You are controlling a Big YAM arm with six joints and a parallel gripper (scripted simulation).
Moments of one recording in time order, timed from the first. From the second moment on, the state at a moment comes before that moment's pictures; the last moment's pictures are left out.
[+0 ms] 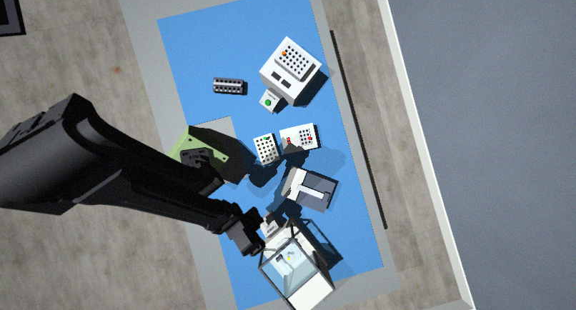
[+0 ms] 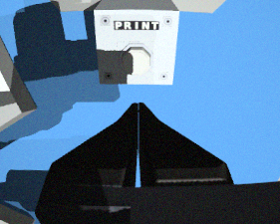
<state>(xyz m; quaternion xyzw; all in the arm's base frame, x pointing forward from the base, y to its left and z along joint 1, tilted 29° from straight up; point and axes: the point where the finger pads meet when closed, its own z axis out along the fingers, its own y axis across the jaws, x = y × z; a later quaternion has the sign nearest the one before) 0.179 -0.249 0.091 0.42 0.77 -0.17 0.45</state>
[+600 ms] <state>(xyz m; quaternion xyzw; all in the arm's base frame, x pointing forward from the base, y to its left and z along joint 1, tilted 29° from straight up) 0.175 -0.242 0.087 0.42 0.77 -0.17 0.45</state>
